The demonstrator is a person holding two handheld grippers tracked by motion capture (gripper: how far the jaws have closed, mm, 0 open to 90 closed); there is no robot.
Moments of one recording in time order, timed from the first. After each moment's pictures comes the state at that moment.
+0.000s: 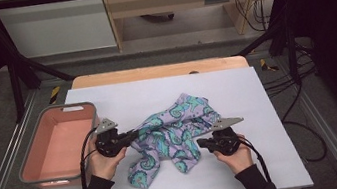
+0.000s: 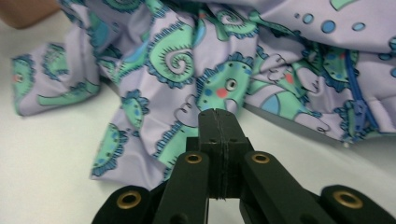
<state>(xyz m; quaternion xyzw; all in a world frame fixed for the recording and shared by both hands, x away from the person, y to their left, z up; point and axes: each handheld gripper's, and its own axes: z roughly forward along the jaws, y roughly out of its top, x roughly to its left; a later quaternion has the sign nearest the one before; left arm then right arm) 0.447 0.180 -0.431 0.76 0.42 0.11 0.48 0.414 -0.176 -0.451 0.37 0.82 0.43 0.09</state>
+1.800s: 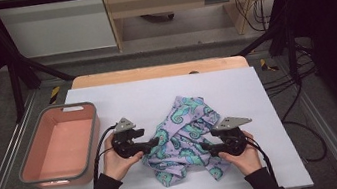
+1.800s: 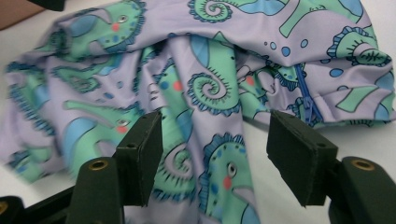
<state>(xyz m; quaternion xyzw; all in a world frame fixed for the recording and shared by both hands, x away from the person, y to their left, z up) 0.453 0.134 -0.433 0.80 0.38 0.07 0.46 0.416 -0.193 -0.452 0.39 0.81 0.42 0.14</state>
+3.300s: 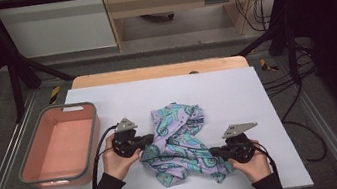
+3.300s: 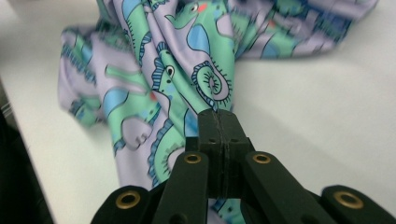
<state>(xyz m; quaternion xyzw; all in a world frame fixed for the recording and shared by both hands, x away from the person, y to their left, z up) 0.430 0.140 -0.431 0.82 0.37 0.07 0.44 0.387 -0.208 -0.449 0.37 0.84 0.40 0.06</state>
